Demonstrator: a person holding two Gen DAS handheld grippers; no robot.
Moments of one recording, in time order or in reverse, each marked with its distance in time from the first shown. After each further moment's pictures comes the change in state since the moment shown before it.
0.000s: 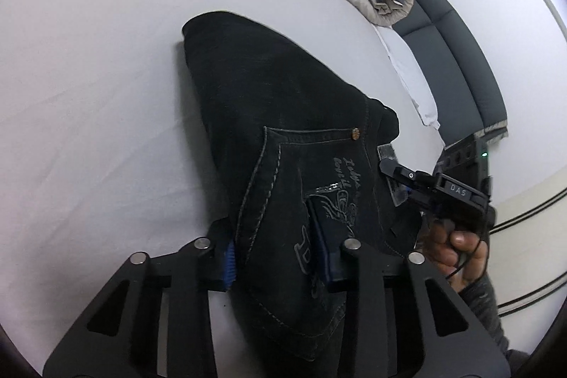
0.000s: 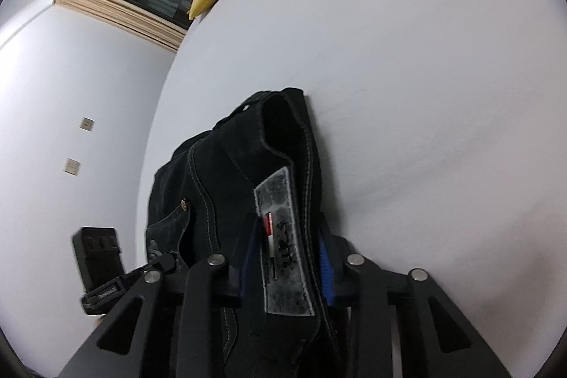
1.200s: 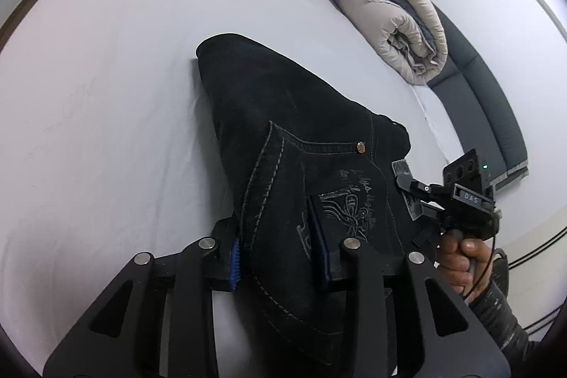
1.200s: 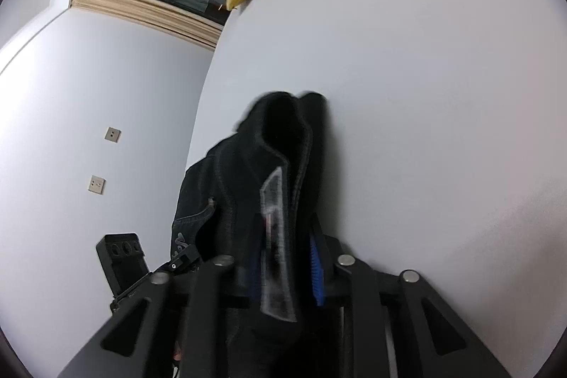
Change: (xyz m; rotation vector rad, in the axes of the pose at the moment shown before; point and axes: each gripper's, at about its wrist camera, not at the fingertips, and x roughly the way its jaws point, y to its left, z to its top) left arm -0.081 0.183 0.180 -0.008 -0.160 0.087; right arm 0.160 0.089 0.116 0.022 0.045 0.217
